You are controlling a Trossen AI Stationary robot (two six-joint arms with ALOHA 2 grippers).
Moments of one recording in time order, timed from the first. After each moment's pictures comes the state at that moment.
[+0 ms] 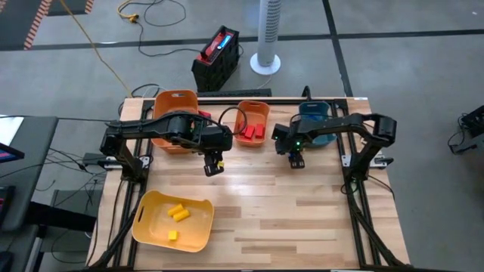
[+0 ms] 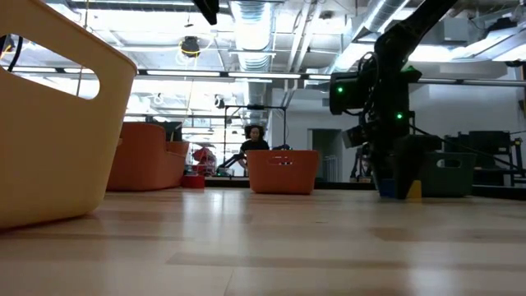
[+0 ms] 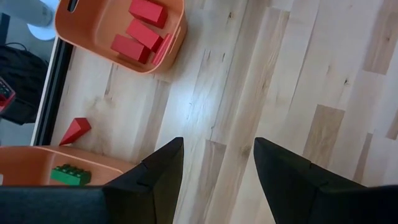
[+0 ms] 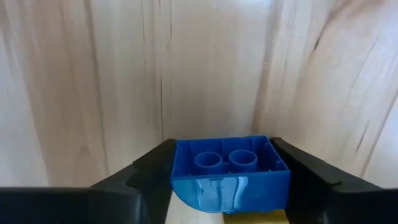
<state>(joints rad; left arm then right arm) -0.08 1.74 2.06 -1.51 -0.28 -0.27 -0.34 1.71 0.91 -0.73 0.03 -0.40</state>
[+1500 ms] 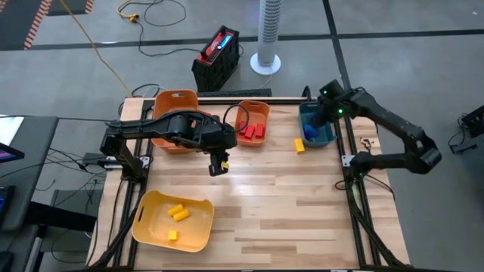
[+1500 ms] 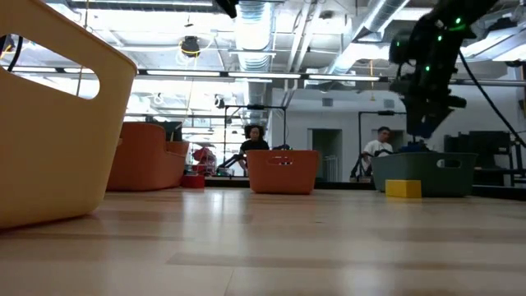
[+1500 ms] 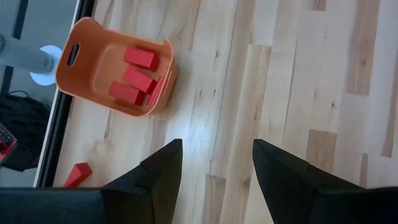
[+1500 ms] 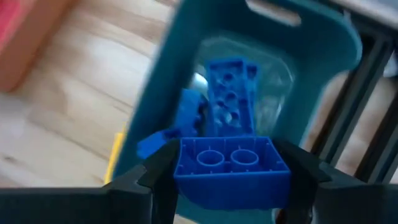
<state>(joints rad) -0.08 1.74 2.06 -1.37 -0.28 -0.15 -0.92 1.16 0.92 -0.94 0.03 0.22</state>
